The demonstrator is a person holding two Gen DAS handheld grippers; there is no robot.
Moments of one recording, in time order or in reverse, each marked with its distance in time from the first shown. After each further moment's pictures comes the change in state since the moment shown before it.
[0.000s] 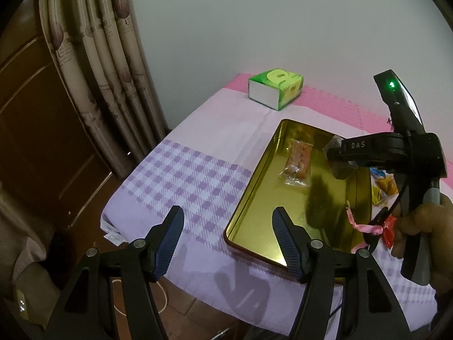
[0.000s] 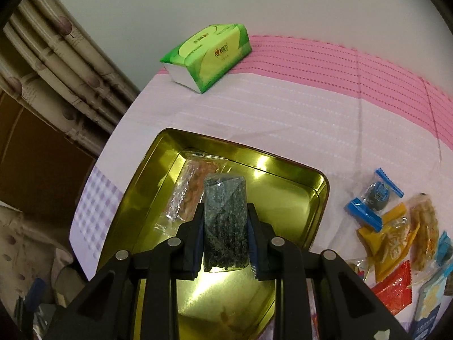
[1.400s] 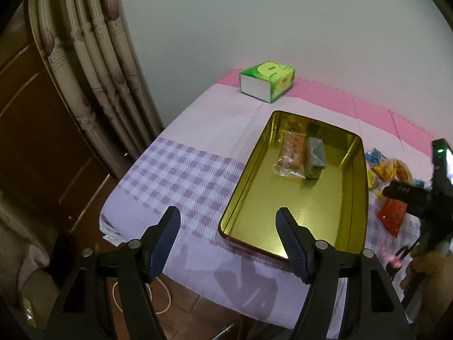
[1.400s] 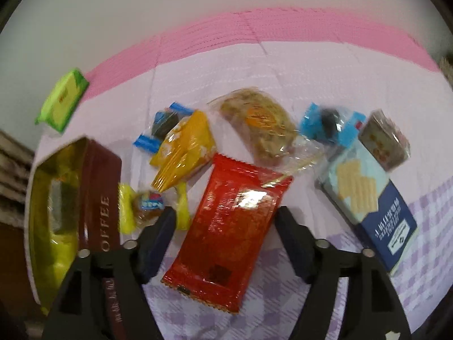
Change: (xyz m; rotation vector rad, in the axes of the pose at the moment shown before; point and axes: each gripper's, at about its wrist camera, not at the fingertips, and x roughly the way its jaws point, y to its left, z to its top) left arm -0.003 -0.008 -0.006 0.055 0.016 -0.012; right arm -0.036 -0.112 -0.087 0.447 -0.078 -0.396
